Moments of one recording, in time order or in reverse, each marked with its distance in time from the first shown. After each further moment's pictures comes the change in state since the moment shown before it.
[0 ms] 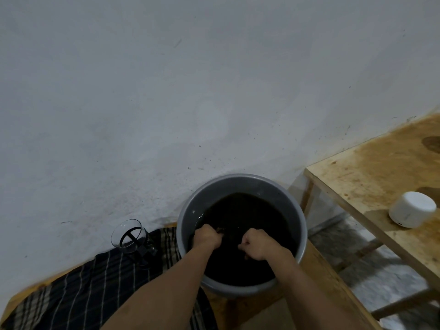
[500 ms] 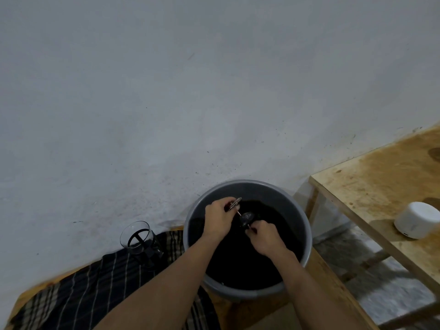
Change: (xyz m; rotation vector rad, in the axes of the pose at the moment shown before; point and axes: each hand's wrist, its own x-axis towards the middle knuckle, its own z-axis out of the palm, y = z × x) left_hand -0.025 0.040 -0.034 -0.321 0.299 0.667; right_hand 0.001 -0.006 -0.004 0.160 0.438 -0.034
